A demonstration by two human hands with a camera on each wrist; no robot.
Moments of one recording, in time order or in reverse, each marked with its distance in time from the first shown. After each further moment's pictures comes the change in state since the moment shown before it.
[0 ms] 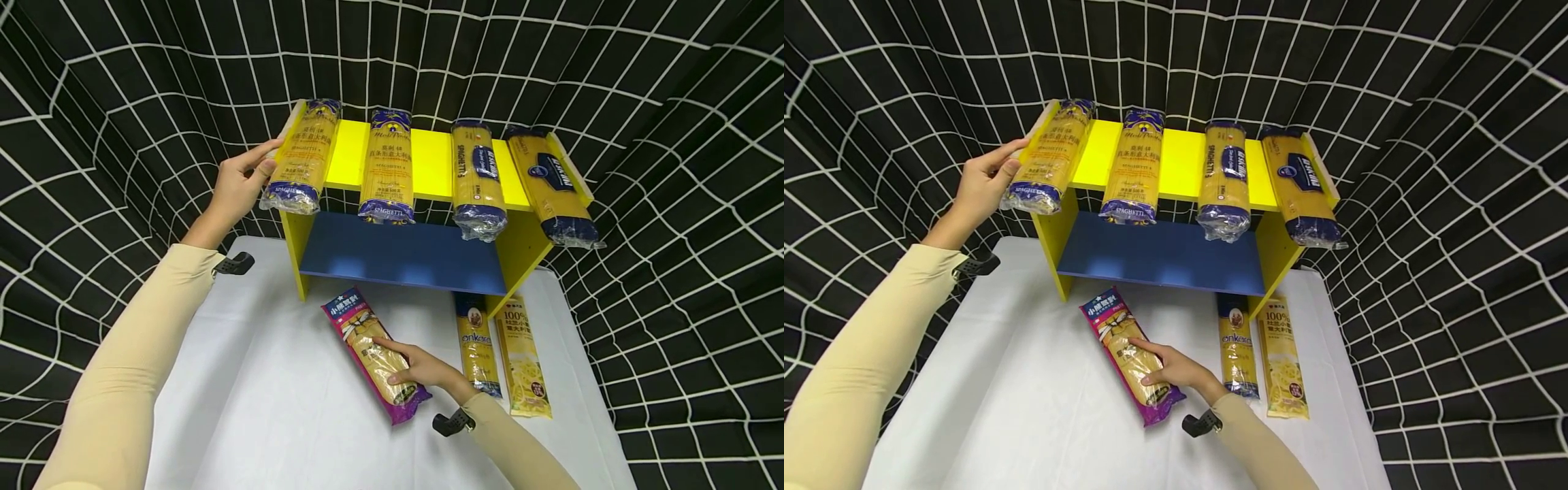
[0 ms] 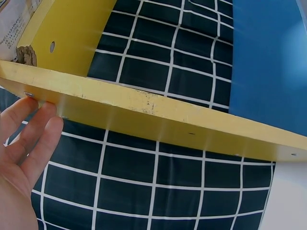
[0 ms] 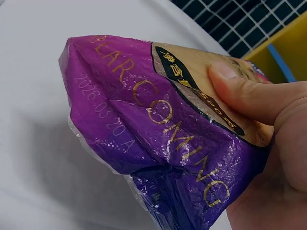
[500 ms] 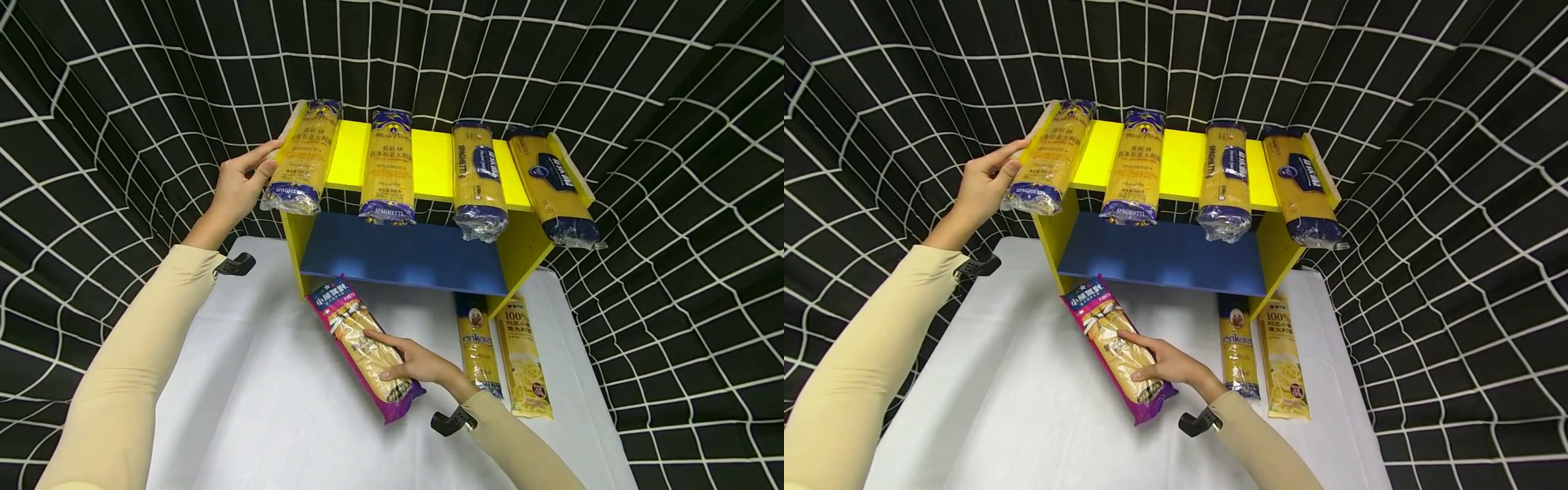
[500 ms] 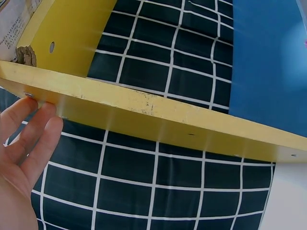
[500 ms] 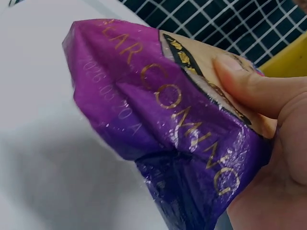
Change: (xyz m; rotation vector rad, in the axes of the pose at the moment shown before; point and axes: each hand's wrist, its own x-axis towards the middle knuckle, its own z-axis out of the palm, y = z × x) left_hand 0.001 -0.005 0.001 0.001 0.008 -0.010; right_hand 0.005 -0.039 -0.001 0.004 -0.015 -0.064
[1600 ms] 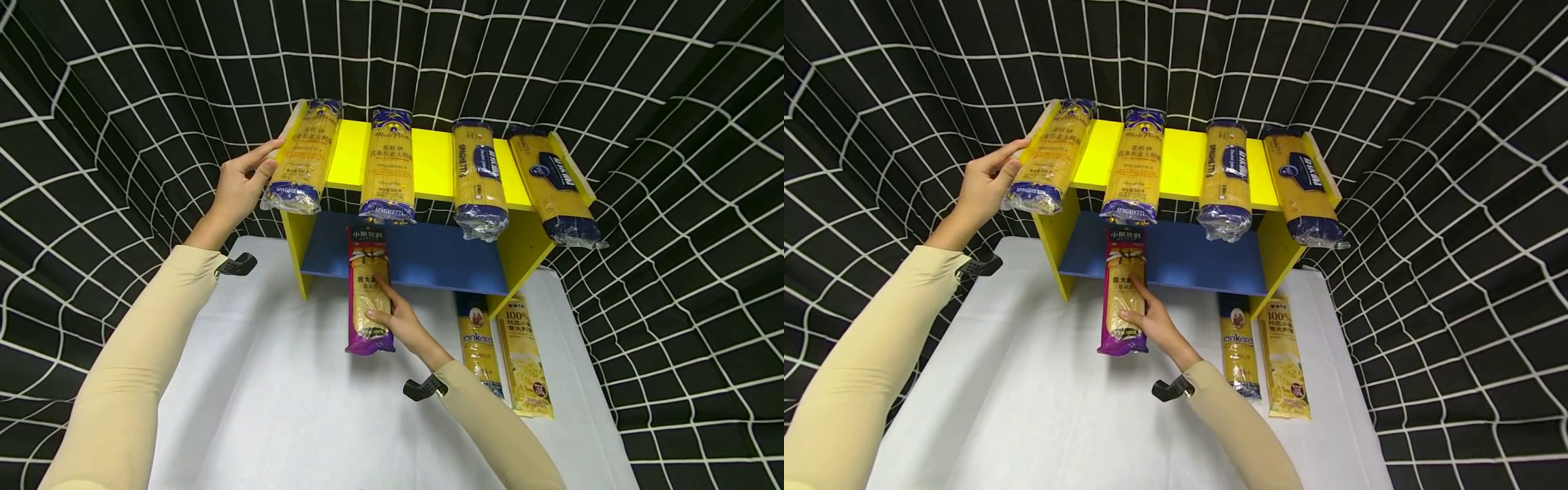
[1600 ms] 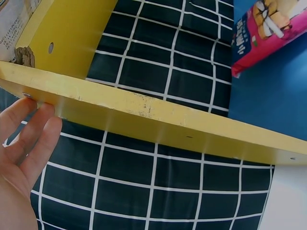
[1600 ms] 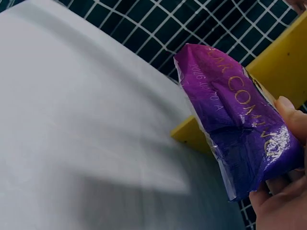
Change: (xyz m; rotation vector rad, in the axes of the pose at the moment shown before) left_hand -0.007 0.018 0.000 -0.039 0.002 -0.001; right_hand 0.065 -0.015 -0.012 0.347 0.501 0.052
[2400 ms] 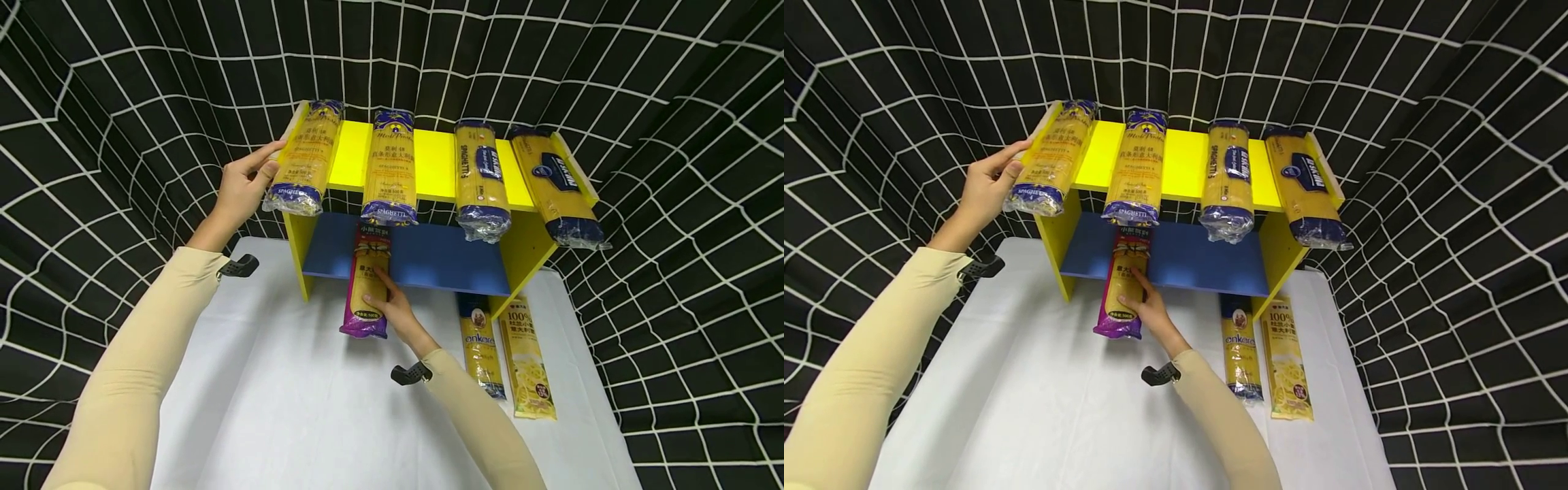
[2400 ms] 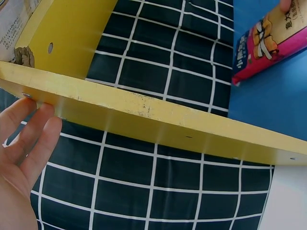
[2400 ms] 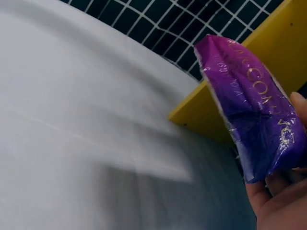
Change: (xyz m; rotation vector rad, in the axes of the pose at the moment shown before) left_hand -0.004 0.012 -0.002 0.015 0.005 0.025; right_hand 0.038 0.011 0.005 0.050 0.130 0.047
